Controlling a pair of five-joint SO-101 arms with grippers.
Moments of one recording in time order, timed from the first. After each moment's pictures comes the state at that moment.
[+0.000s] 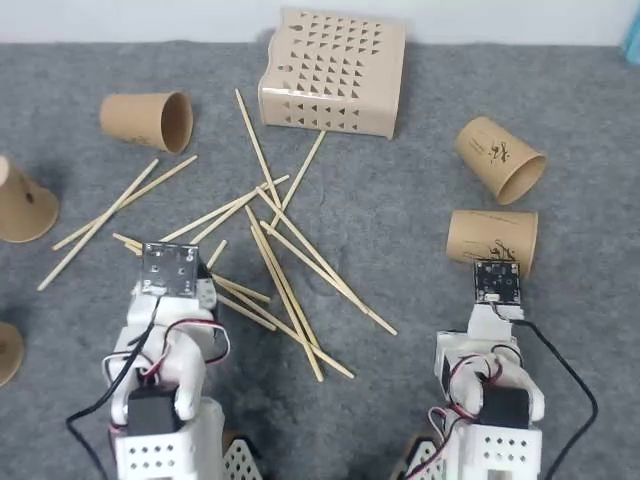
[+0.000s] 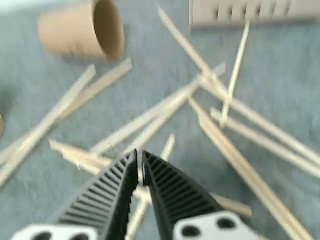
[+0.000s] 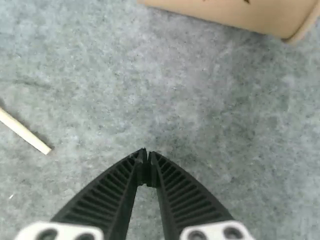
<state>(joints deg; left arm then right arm) -10.5 -103.3 90.4 56.3 -4.3 0.9 -102.0 95.2 74.9 1.4</state>
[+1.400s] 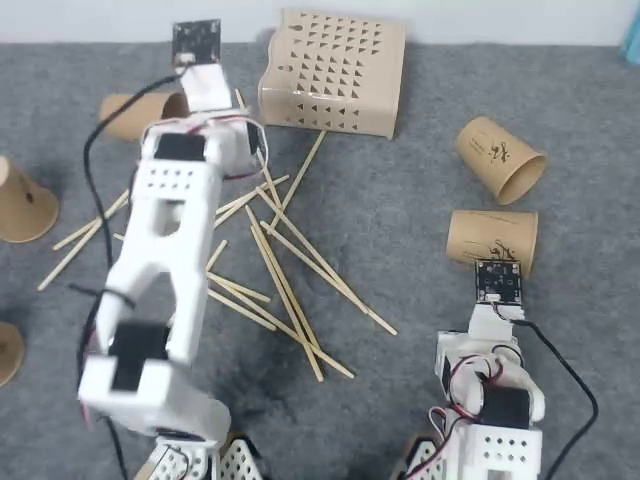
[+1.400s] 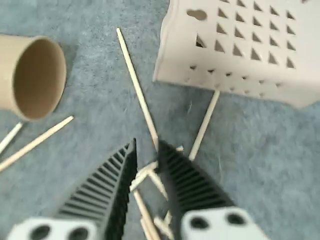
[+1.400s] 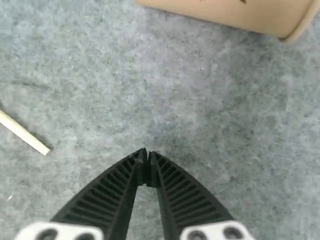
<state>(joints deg) -1.9 8.5 2.5 53.0 14.0 1.2 -102.0 95.2 74.9 1.4</state>
